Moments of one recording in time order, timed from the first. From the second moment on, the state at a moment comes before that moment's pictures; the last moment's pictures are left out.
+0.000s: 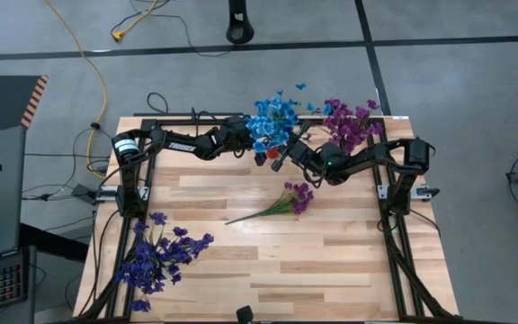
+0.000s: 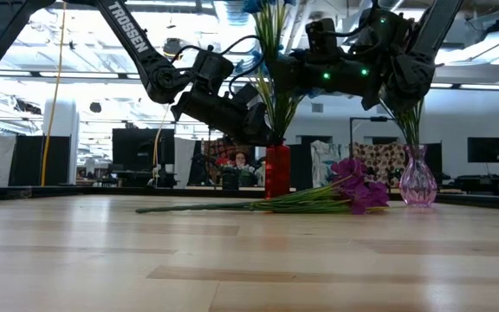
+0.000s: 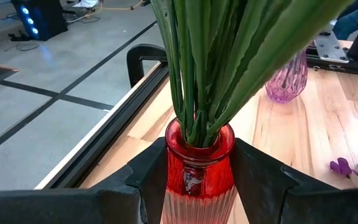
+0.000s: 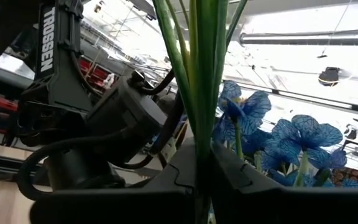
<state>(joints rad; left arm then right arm) 0.48 1.93 1.05 0.54 0.12 0.06 -0.27 1.79 0.70 1.52 0.23 -0.58</state>
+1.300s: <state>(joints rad) 0.48 1.93 1.05 0.53 0.18 0.06 -0.34 1.89 0.70 1.57 0.14 -0.58</state>
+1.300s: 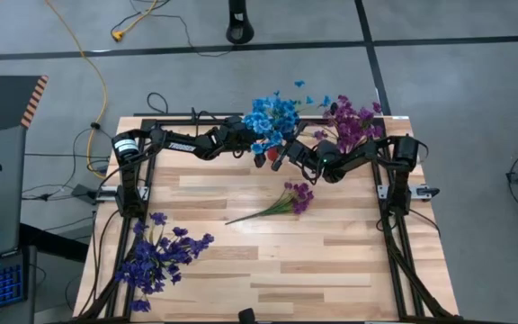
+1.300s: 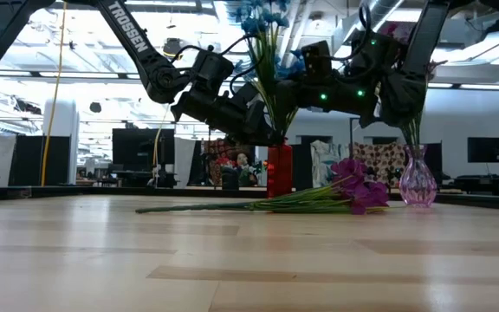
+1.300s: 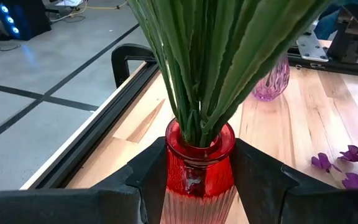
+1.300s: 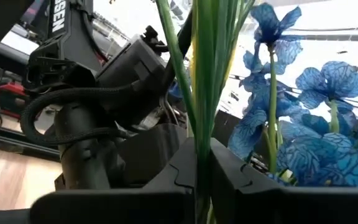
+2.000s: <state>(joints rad) 0.48 1.93 1.05 0.53 0.18 0.06 -0.23 1.89 0.70 1.50 0.46 -0.58</state>
